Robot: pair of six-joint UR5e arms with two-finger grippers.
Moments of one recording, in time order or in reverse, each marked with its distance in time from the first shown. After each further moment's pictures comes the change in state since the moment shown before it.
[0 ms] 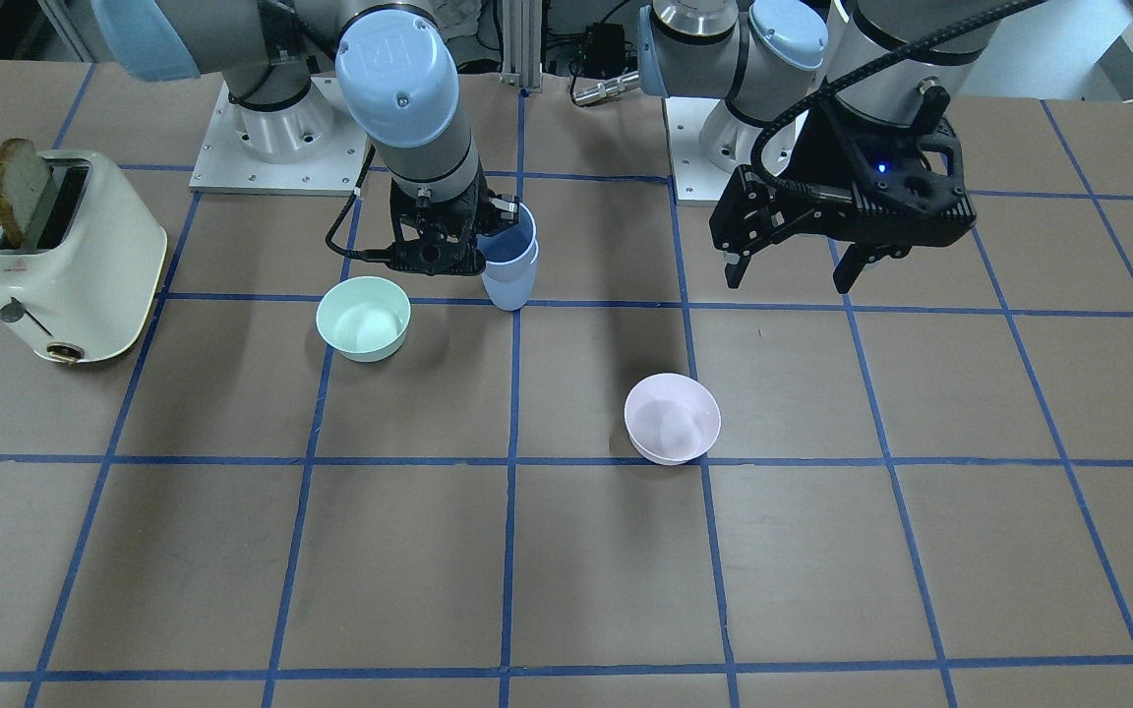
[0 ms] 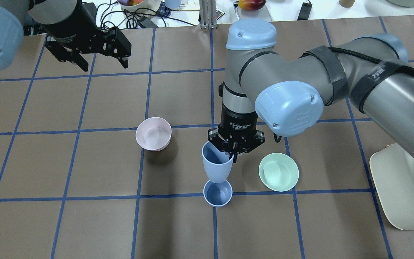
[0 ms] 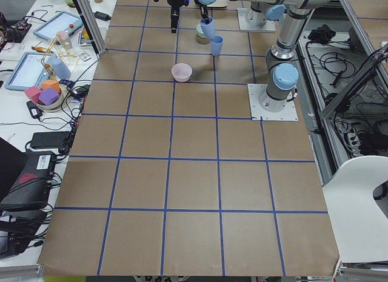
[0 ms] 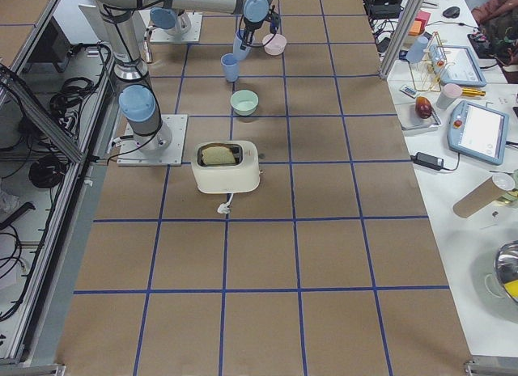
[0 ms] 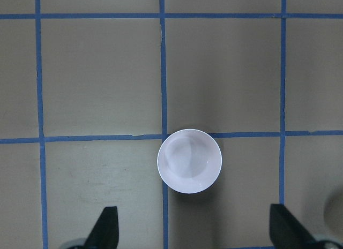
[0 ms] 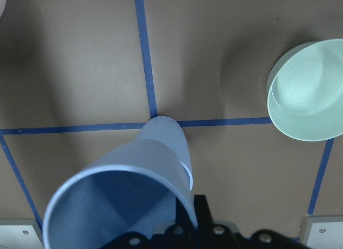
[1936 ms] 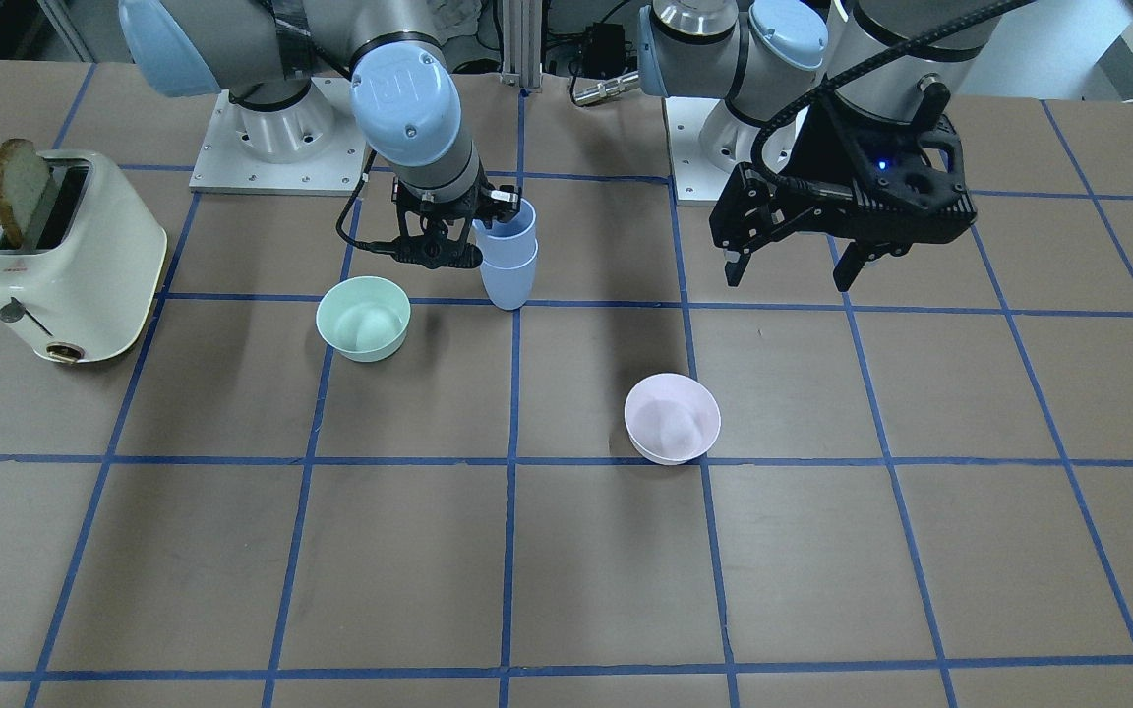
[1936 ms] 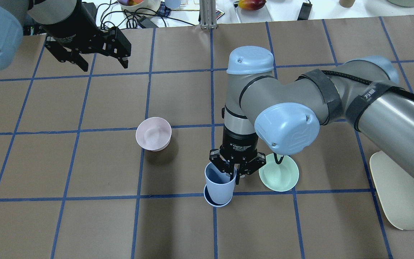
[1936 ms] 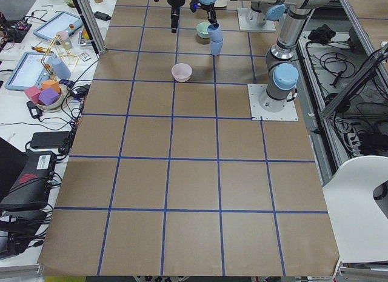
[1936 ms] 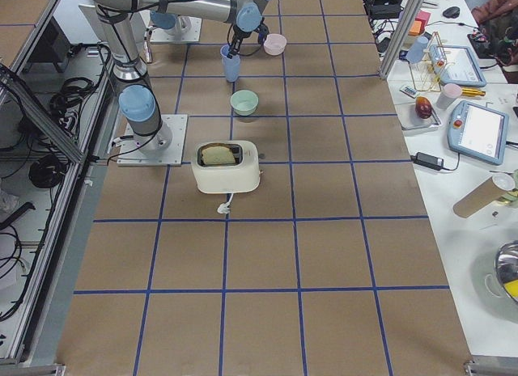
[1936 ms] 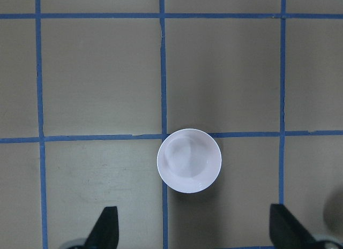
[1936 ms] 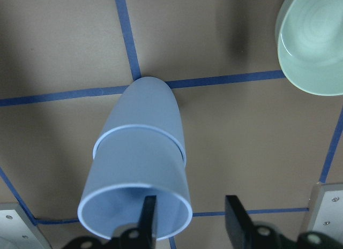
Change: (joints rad) left arm 0.000 0.003 -0.001 -0.002 0.000 -0.002; right arm 0.011 -0.018 0.111 0.005 0.032 0.040
